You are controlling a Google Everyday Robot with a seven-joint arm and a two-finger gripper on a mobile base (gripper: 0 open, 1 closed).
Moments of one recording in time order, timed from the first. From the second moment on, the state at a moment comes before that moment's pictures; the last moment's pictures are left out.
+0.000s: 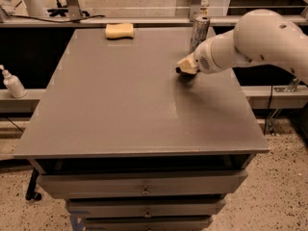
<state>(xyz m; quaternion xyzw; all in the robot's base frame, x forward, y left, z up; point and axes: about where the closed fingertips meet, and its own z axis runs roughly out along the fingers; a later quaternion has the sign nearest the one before) 0.659 -0.098 0.872 -0.36 0.82 0.10 0.42</state>
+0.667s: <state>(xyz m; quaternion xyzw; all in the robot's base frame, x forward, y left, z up) 0.689 -0.129 0.896 -0.36 0.82 0.06 0.44</state>
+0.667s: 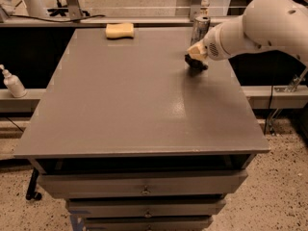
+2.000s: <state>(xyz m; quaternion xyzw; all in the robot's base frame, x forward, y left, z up) 0.712 -0.150 0.895 -0.34 0.83 0.05 0.44</state>
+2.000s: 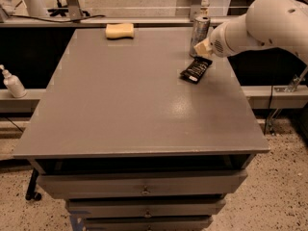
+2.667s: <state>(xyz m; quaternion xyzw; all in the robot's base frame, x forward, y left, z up) 0.661 -0.181 0.919 -0.33 0.81 0.06 0.47</state>
